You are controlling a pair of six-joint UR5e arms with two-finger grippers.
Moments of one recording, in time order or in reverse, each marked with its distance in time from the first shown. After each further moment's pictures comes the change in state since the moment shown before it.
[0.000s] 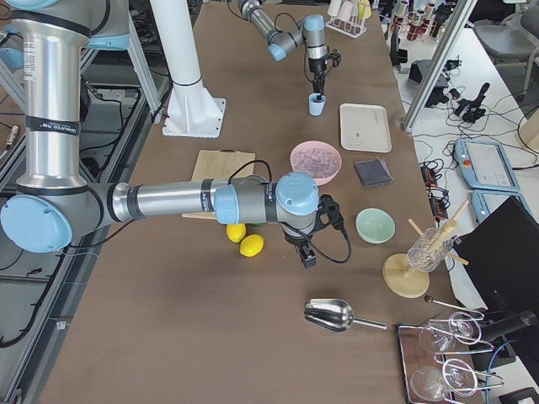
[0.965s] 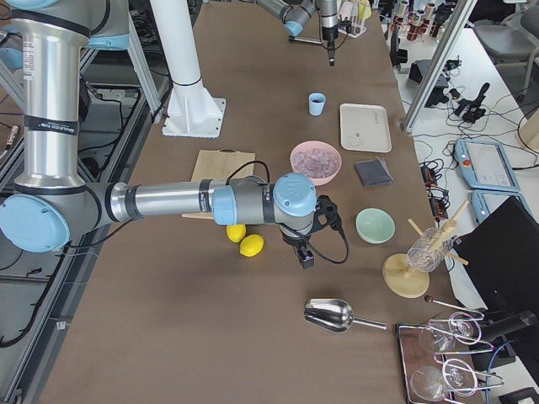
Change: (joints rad) left arm -0.296 0.281 -0.068 0.015 -0.196 0.049; right arm -0.002 -0.023 0.002 0.026 0.000 -0.001
